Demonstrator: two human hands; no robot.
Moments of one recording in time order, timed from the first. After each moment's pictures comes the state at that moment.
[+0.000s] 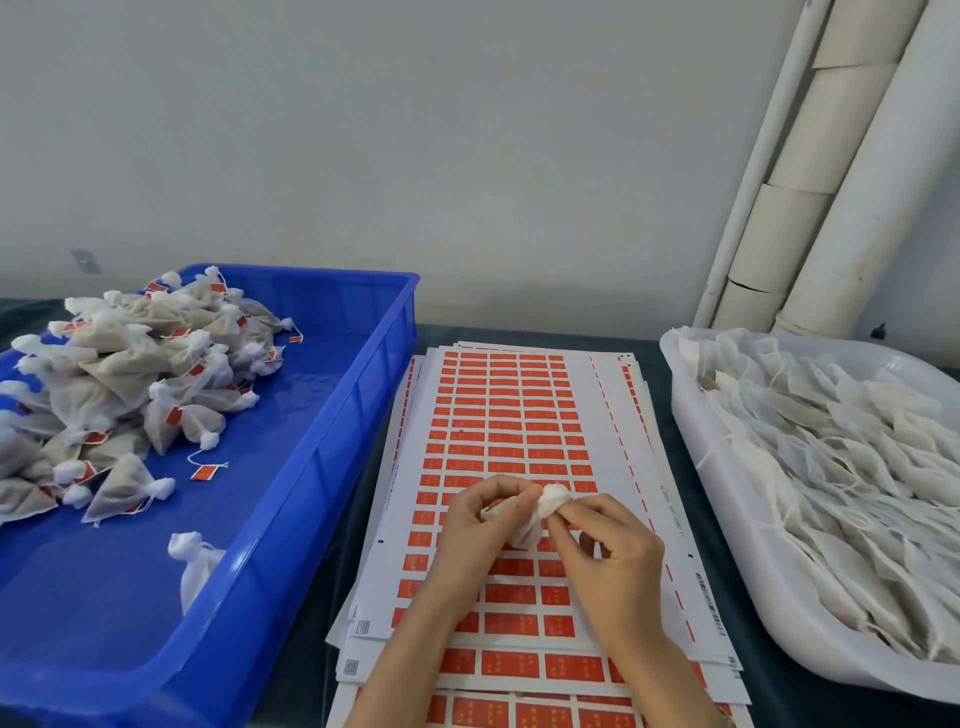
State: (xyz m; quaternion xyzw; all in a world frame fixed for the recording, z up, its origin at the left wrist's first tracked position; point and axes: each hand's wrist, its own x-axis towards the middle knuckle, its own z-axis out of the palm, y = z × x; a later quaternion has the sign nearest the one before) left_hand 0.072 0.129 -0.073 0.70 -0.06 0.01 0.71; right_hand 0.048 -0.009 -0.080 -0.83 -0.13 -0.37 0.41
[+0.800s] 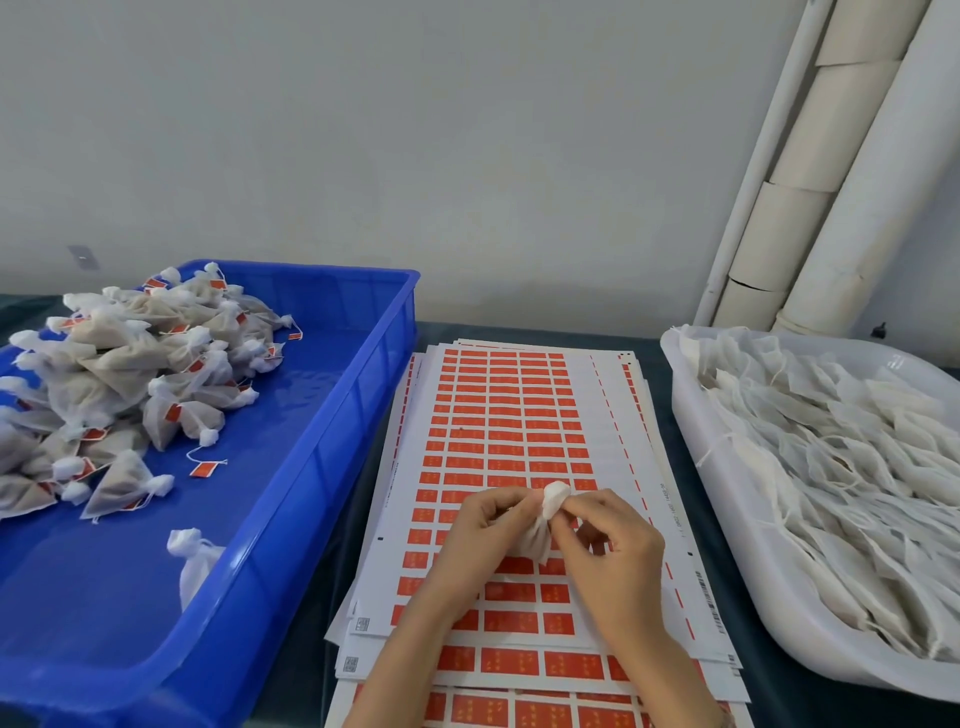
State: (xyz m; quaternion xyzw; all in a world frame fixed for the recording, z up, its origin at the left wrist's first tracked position) left_hand 0.067 0.129 -0.070 0.72 -0.10 -0.06 0.69; right_hand 0.049 -0.009 -0.078 -0.83 -0.12 -0.35 0.43
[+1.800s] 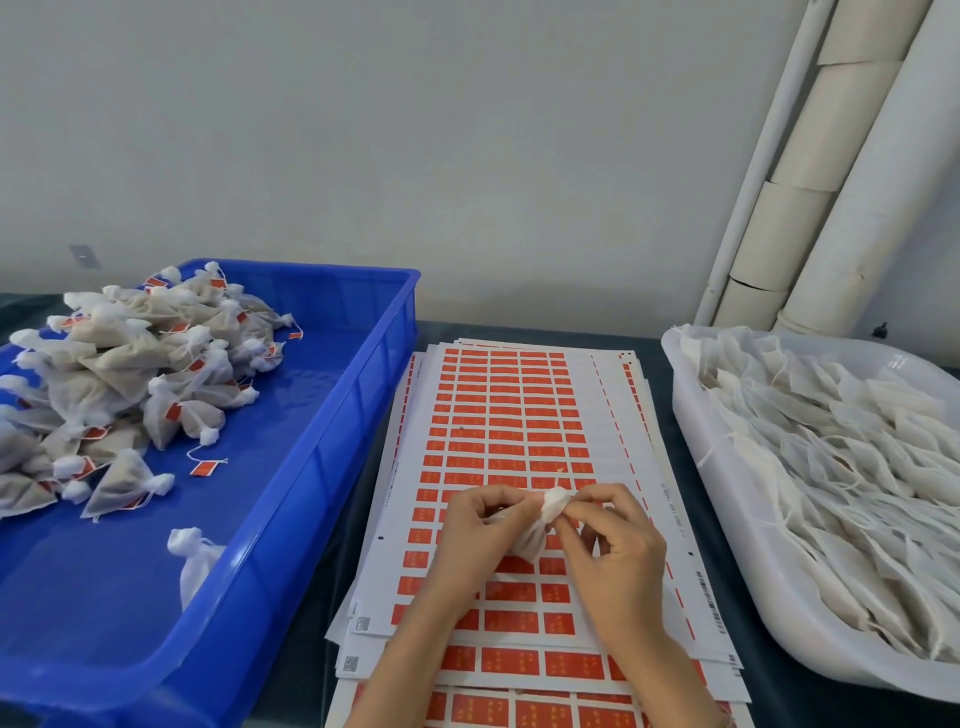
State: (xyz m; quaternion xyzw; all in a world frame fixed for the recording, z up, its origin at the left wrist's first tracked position) left_hand 0.069 0.127 -0.073 0.72 -0.03 0.01 0.69; right_hand 0.048 -0.010 -0.082 -0.83 -0.09 -0.35 0.42
